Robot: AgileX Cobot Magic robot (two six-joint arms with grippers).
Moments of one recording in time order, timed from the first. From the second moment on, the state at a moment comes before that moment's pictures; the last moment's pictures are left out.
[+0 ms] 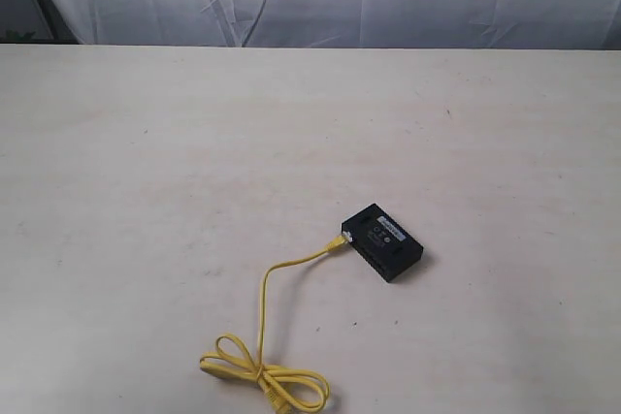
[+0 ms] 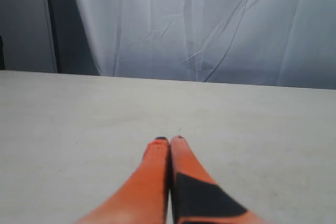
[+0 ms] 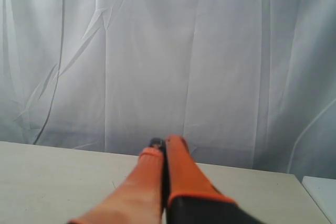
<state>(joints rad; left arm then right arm) -0.04 0.02 -0.07 -0.12 0.25 0.01 0.05 0.19 -0.35 0.08 0.20 -0.16</state>
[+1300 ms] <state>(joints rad) 0.00 0.01 0.00 -0.06 0.25 -0.02 0.05 0.19 -0.33 0.08 0.28 -0.16</state>
